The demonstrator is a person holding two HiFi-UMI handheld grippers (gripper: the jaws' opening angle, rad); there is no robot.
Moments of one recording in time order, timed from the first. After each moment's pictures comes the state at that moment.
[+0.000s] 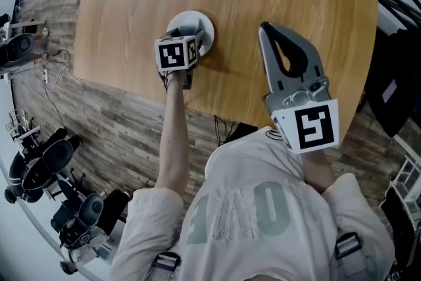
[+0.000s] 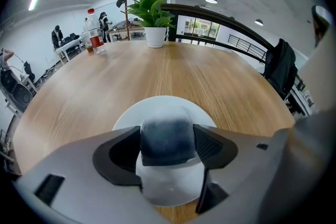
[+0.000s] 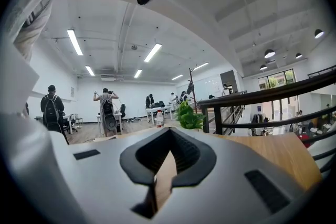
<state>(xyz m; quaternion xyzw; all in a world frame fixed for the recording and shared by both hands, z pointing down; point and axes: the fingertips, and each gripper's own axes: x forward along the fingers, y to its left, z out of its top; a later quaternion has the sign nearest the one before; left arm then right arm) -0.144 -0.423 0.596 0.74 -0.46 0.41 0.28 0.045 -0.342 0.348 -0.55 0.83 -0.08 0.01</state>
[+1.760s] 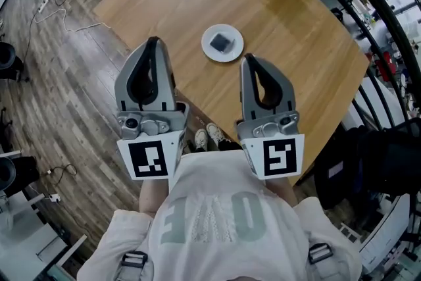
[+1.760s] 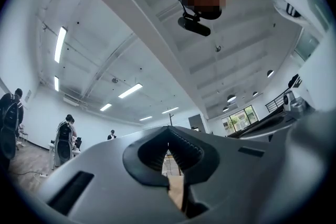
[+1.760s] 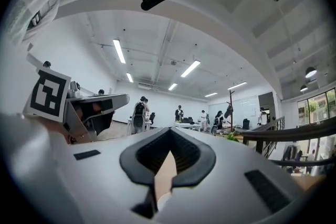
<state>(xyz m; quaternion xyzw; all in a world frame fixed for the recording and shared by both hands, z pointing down) -0.214 -0.224 0.194 0.69 -0.69 -0.07 -0.19 -0.088 -0.256 0.248 -0.40 0.91 0.06 0.03</state>
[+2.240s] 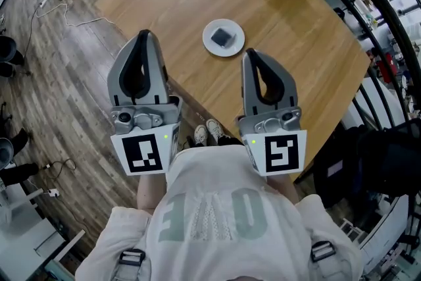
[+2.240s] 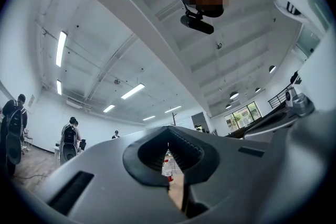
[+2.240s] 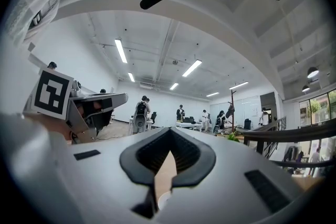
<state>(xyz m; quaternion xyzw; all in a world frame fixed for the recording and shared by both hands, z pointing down) -0.232 -0.209 0.195 0.68 -0.71 -0.06 -0.19 -0.094 -0.244 0.251 -0.40 0.91 0.06 0.02</state>
